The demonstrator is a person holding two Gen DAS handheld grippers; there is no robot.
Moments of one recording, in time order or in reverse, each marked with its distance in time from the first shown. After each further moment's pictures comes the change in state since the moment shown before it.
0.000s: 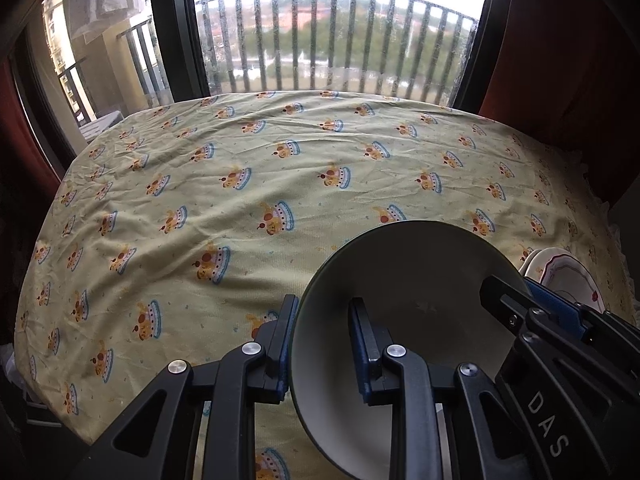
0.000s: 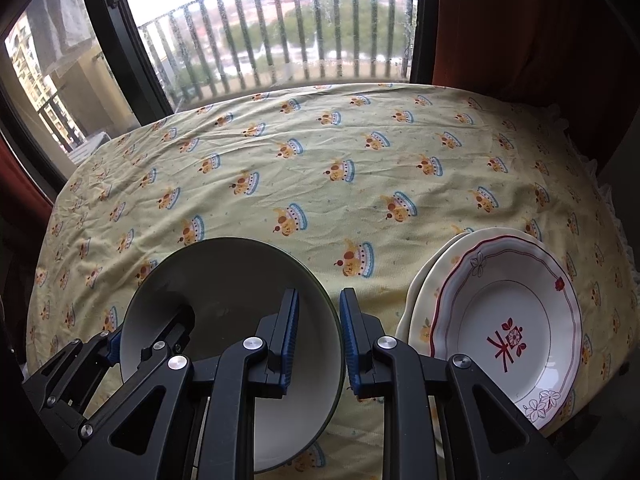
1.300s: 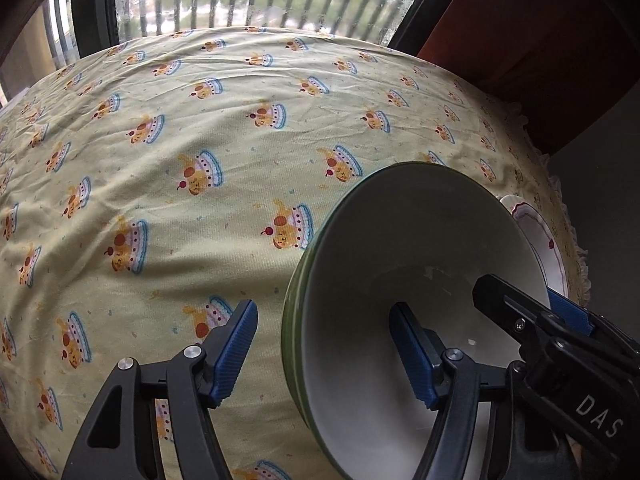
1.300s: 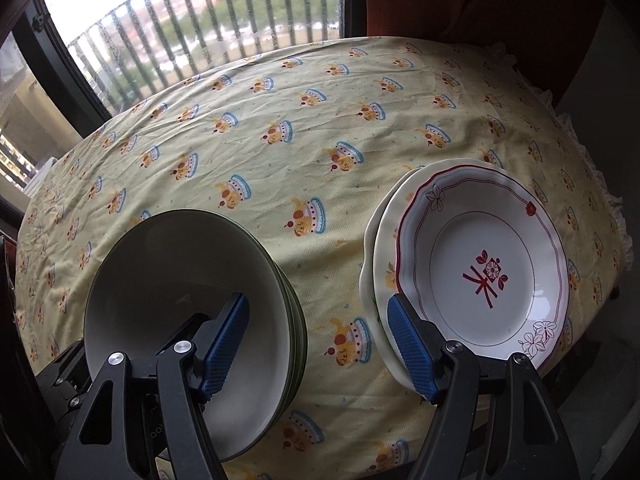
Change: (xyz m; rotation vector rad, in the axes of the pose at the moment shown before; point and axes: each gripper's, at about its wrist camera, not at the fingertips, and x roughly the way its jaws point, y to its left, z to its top) left arm 0.049 0.018 0.004 0.100 0.227 -0.335; right arm 0.009 -0.017 -0.011 0.205 0.122 -0.142
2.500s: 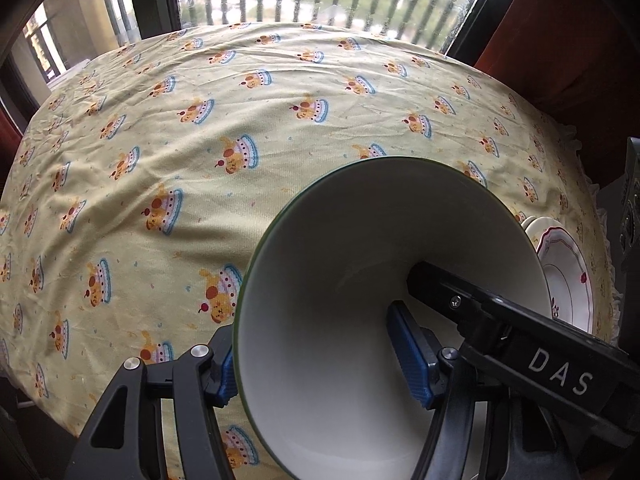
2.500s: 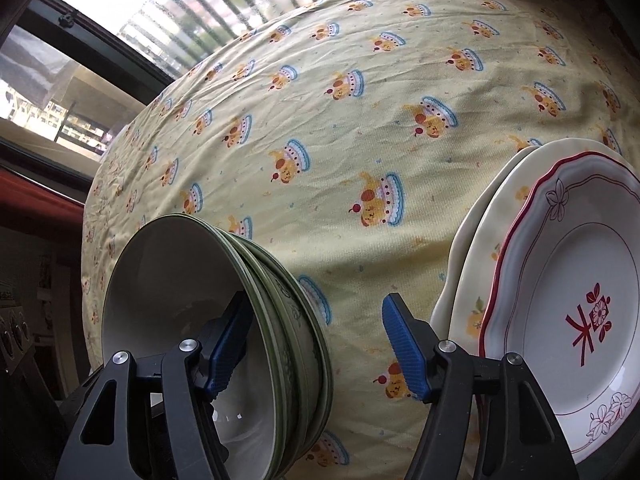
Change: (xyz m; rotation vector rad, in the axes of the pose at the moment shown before) left arm -0.004 -0.023 -0.006 -0.154 -0.005 0.221; right arm 0.060 -0.011 0.025 -0.052 0.212 0.391
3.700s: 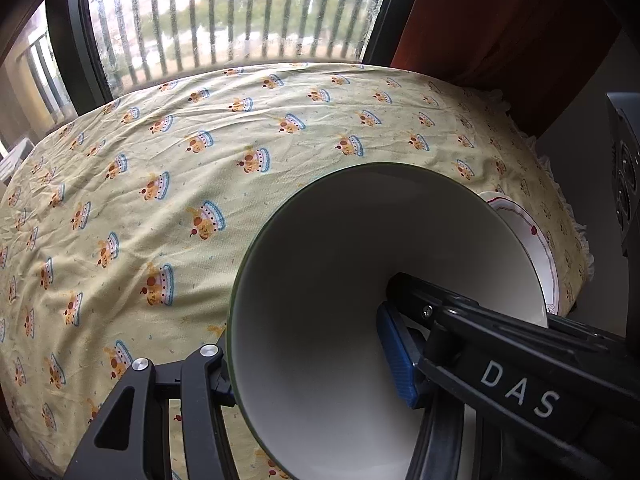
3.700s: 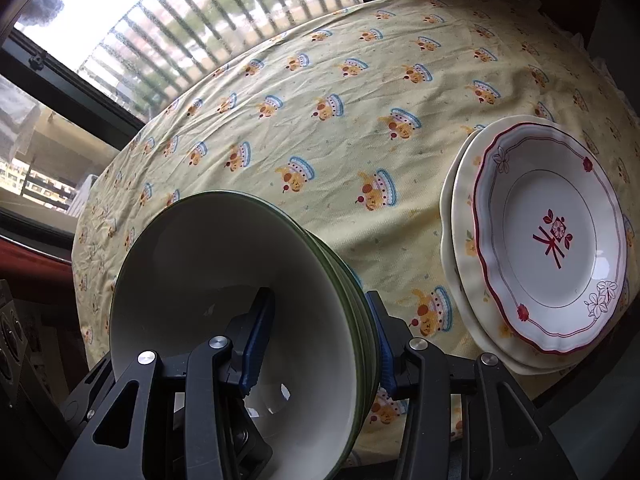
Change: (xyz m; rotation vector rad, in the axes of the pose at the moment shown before) left arm -0.038 -0.001 0.017 0.273 -0.058 -0.146; right arm -0.042 0.046 -0.020 0.176 -0.109 -0.141
